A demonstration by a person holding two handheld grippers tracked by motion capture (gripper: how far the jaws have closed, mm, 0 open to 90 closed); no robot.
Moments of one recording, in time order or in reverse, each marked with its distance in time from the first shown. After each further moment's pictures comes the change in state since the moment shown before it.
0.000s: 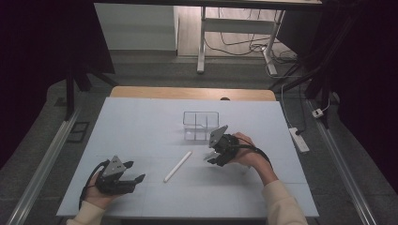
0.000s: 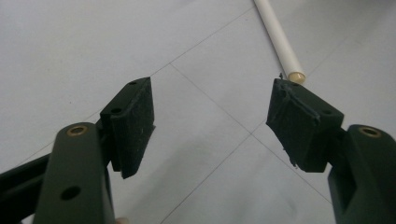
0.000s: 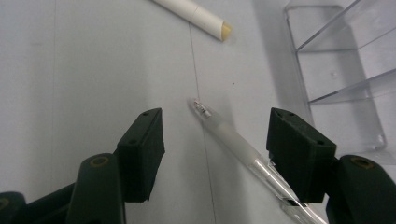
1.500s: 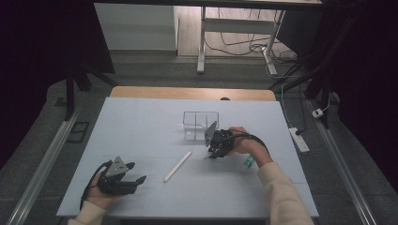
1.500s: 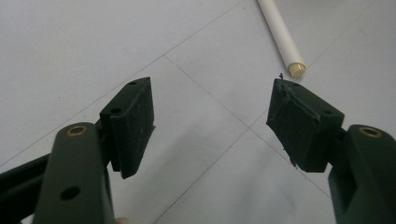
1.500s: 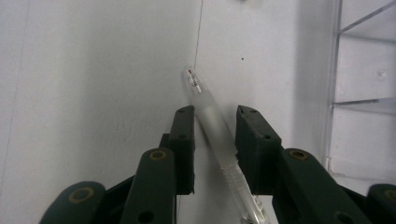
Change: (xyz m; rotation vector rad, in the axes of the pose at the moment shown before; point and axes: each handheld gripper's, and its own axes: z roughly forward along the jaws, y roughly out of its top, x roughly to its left) left arm -0.002 -0.001 0.005 0.031 -0.008 0.008; right arm -0.031 0.007 0.022 0.157 0.170 -0.175
